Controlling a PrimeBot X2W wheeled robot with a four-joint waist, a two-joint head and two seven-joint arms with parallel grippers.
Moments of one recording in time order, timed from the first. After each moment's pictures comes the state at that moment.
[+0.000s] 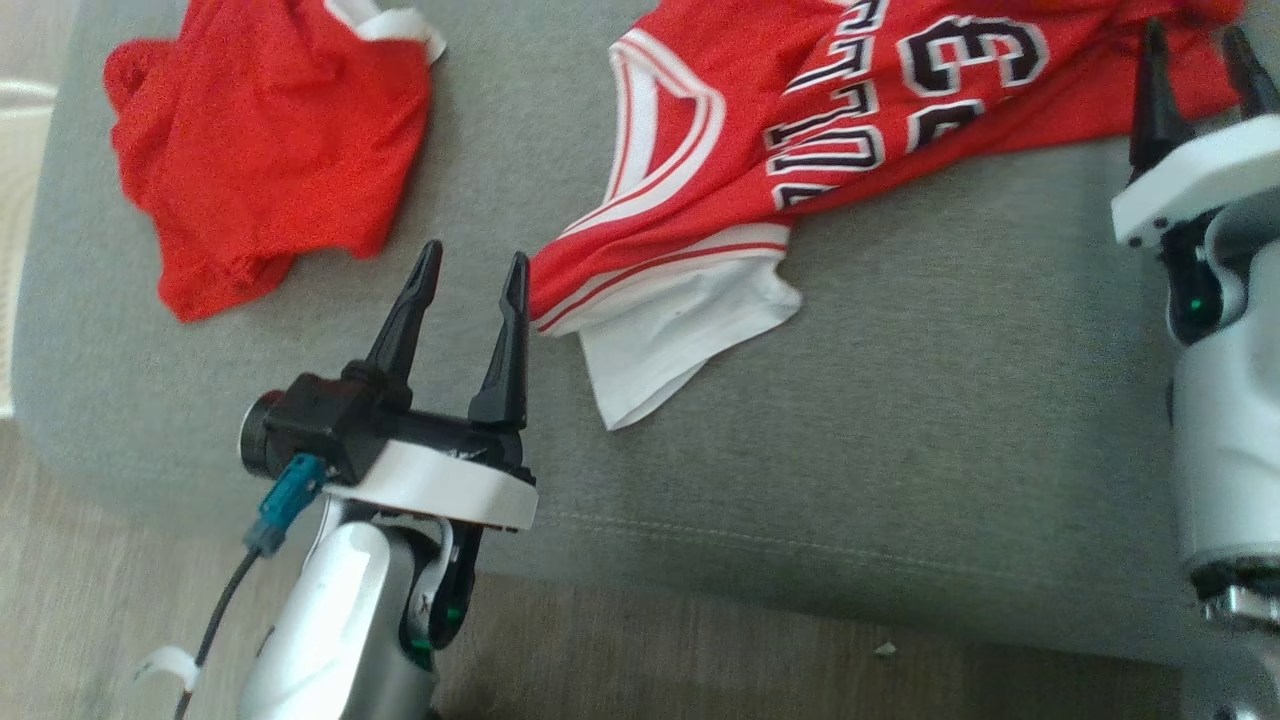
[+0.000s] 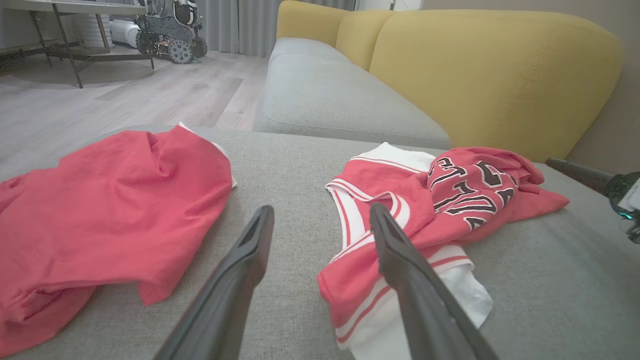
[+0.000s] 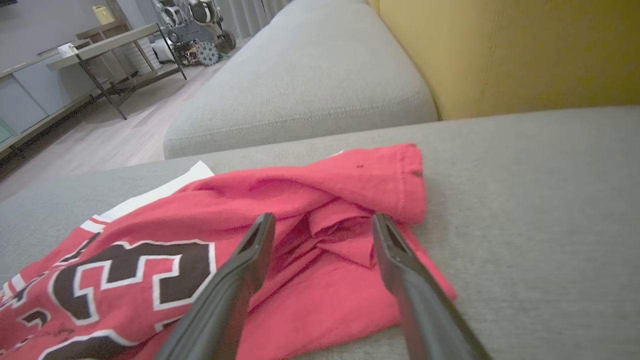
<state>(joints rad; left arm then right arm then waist) -0.23 0.05 -0.34 0.09 -0.25 0.03 -0.25 -0.80 -0.19 -0.12 0.77 0.03 0.12 0.01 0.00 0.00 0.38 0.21</state>
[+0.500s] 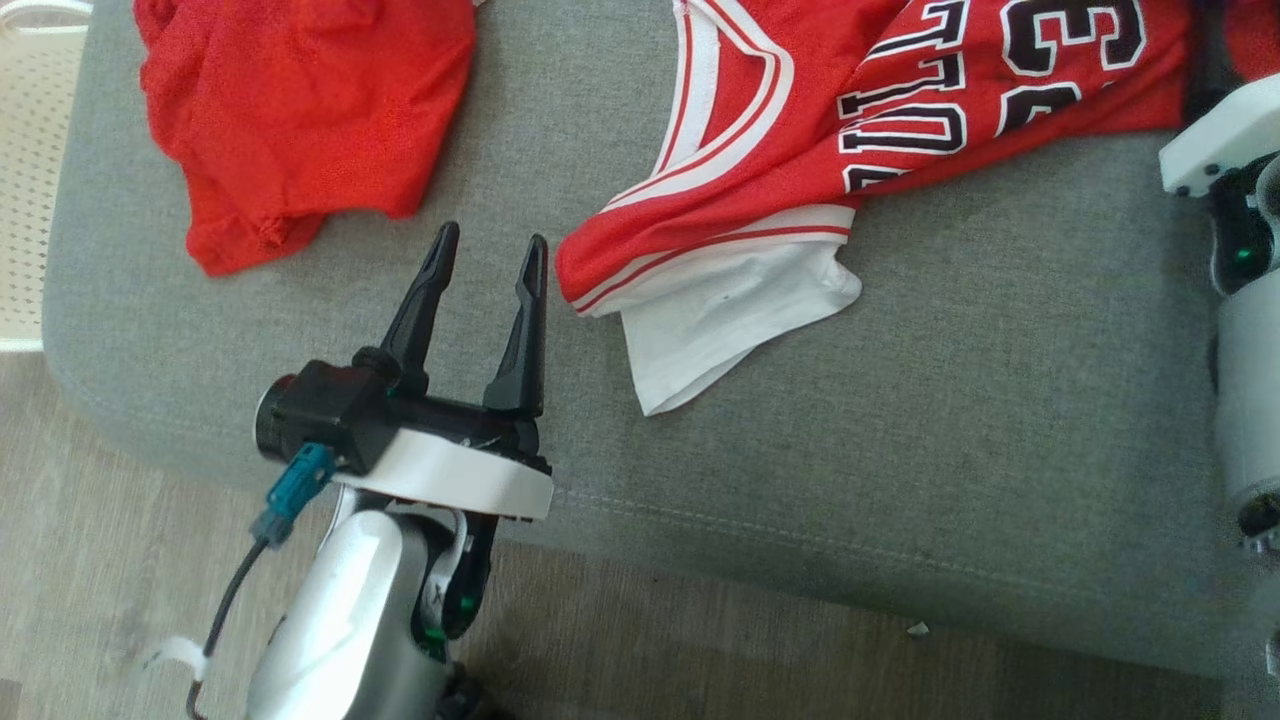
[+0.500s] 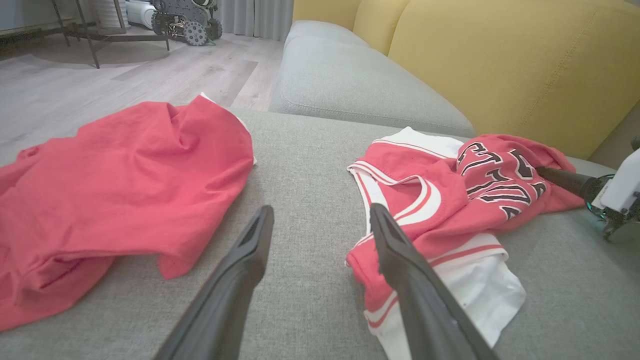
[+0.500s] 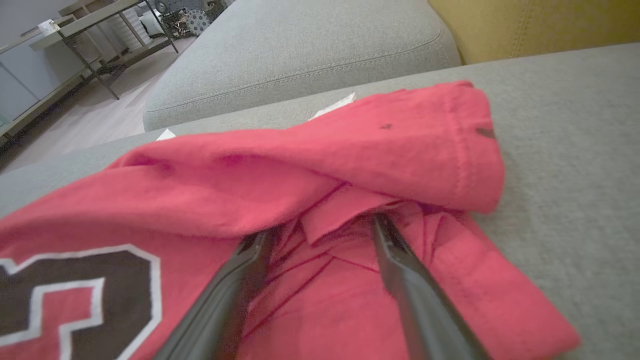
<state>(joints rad) -0.26 0.04 -0.36 0.07 -0.27 0.04 -0.26 -0.97 -0.25 -0.16 1.02 0.03 0.12 -0.02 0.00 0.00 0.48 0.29</state>
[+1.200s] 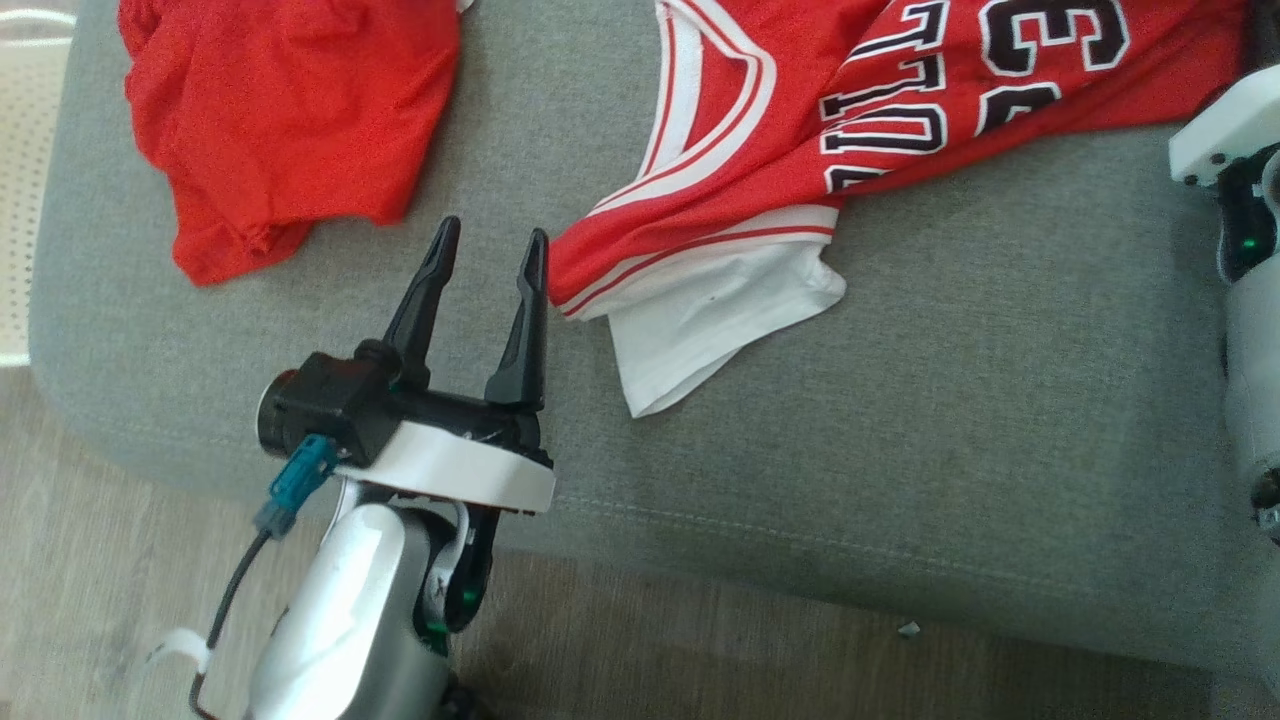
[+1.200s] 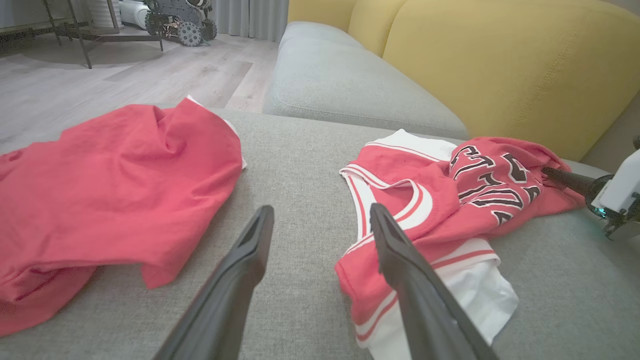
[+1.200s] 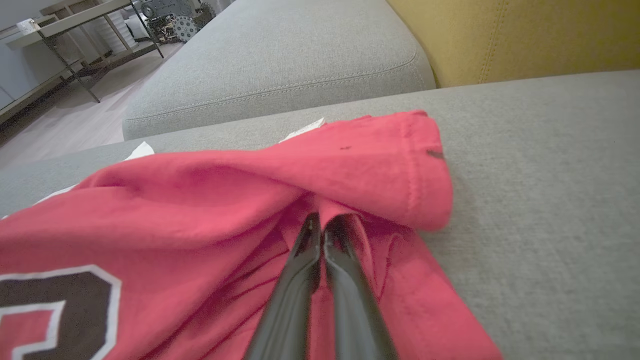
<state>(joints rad) -0.28 0.04 -0.37 0.08 -0.28 0.05 -0.26 -1.05 -0.27 -0.23 1.16 -0.09 0.12 -0.12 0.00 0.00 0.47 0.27</state>
